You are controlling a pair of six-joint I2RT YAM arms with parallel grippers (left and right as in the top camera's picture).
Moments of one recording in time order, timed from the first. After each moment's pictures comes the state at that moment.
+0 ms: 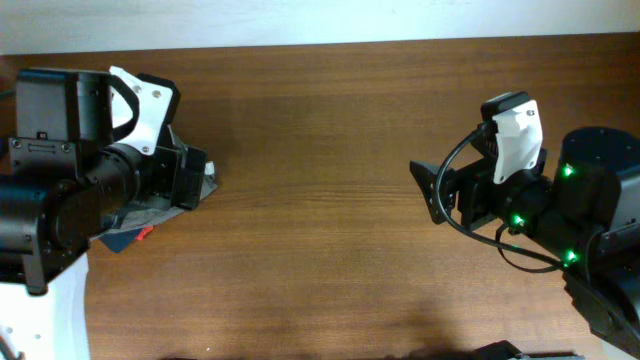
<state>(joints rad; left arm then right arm) -0.13 1.45 2.19 -1.66 0.02 0.16 0.28 1.05 1.57 -1.04 -0.25 0.06</state>
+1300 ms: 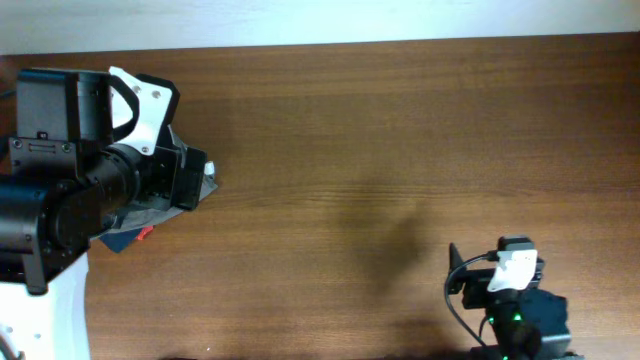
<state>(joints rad) -0.13 1.45 2.19 -1.66 0.01 0.16 0.05 0.05 0.32 -0.68 0.01 0.01</state>
